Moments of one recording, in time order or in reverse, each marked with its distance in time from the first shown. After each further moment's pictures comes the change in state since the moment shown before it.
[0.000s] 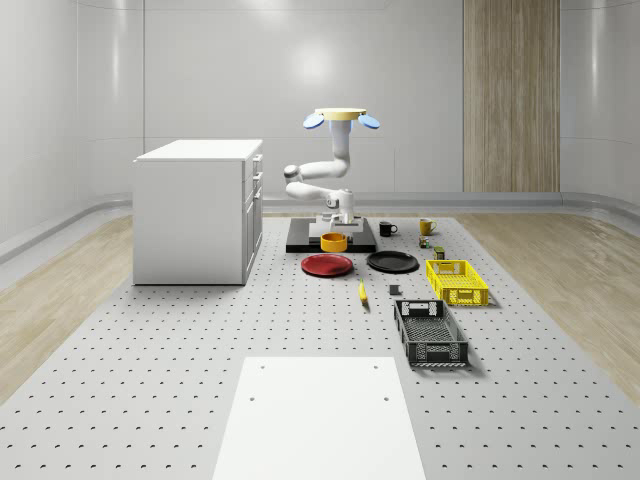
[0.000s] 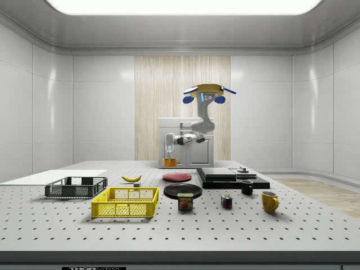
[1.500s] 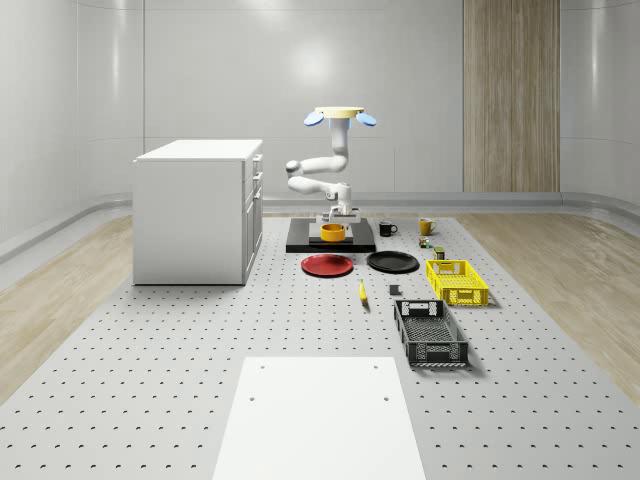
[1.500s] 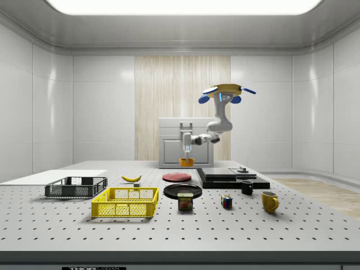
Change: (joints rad) arm 0.001 0.002 0.000 0.000 -0.001 -0.002 -0.001
